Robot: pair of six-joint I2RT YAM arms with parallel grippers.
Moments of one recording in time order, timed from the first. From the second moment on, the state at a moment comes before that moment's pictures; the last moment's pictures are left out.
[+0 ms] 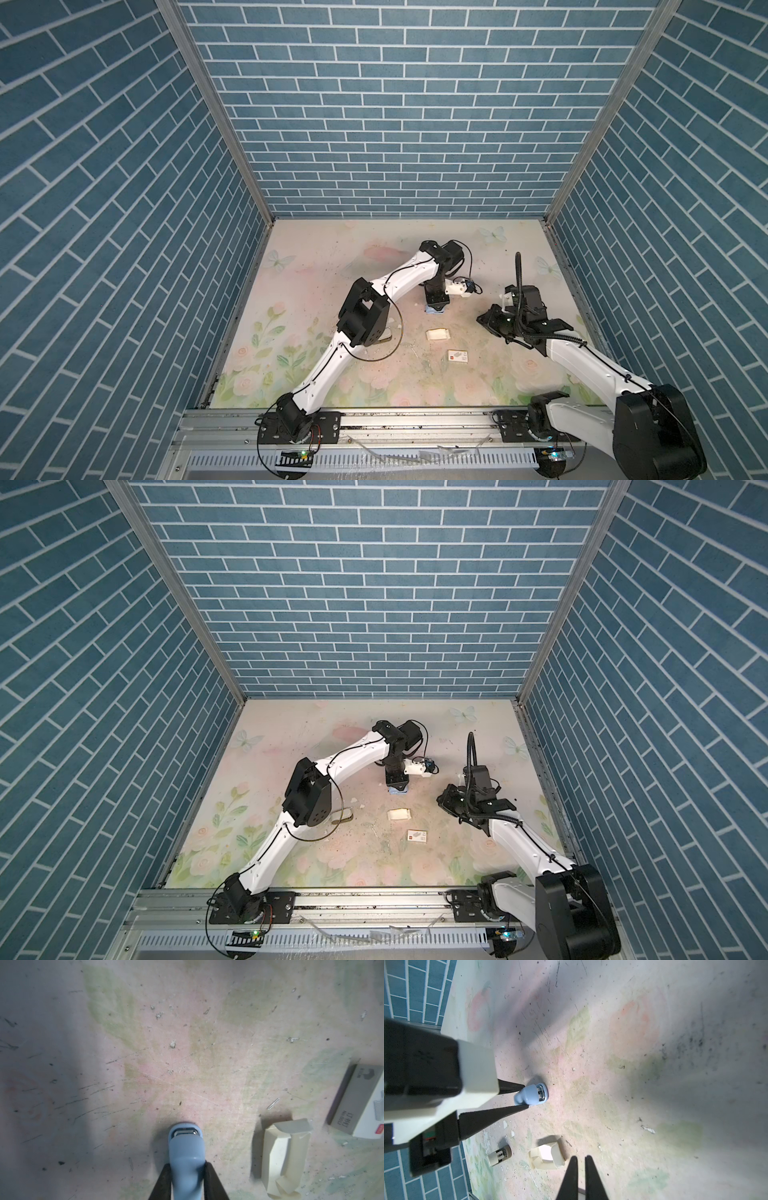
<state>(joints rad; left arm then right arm) -0.81 2.51 2.32 -1.30 0.19 0.69 0.28 1.12 0.51 -0.29 -0.38 0.76</state>
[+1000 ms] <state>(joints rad) -0.82 2.41 2.18 -1.24 0.18 0.66 0.28 1.12 0.51 -0.29 -0.36 0.76</state>
